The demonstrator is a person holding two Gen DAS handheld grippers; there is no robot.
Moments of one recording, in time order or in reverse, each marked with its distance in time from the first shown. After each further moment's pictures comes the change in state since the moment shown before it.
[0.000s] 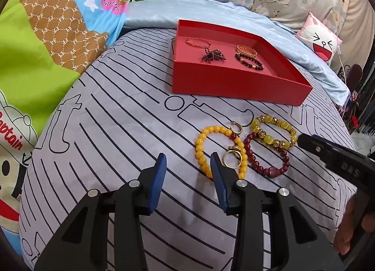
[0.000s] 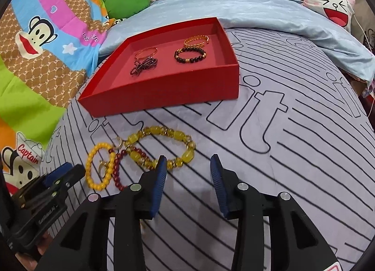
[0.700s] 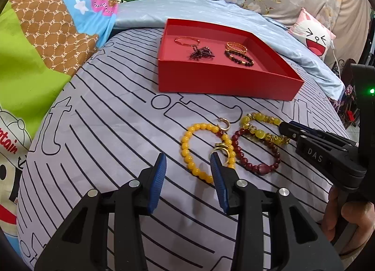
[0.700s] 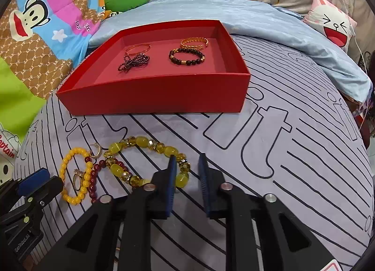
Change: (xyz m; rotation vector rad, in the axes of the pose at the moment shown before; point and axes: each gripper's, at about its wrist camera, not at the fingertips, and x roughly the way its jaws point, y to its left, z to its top) left arm 0.000 -0.012 -0.001 0.036 0.008 -0.032; right arm 0.019 0.005 0.003 -0.074 -0.025 -0.114
